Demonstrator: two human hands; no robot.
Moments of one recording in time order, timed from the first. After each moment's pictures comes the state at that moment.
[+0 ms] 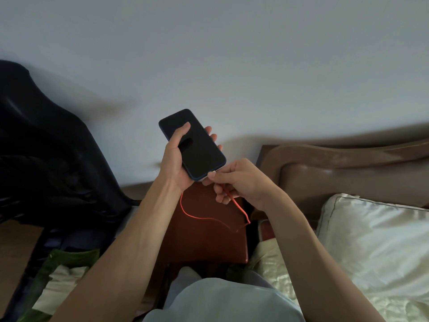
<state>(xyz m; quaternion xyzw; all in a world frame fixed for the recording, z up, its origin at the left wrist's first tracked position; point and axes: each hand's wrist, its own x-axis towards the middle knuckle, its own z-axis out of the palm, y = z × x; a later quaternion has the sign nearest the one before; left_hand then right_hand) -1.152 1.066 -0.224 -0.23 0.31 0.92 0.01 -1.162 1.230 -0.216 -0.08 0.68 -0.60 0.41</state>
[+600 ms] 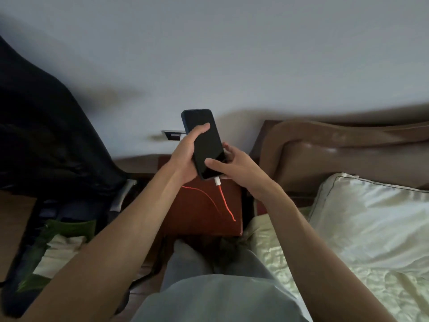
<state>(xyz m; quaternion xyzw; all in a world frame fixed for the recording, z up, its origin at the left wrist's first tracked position) -1.145 1.073 -0.279 -0.31 0.43 0.83 0.15 -1.160 1.223 -0.291 -0.05 0.74 -0.55 0.37</state>
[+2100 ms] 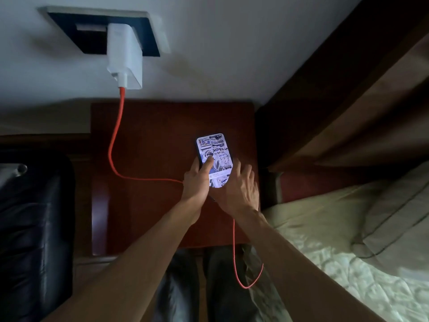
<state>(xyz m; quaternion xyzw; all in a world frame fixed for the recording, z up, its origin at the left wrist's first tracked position) -1.143 1.095 -0.692 -0.41 0.60 0.66 0.21 -1.147 1.195 -0.691 0.04 0.95 -0.15 0.27</state>
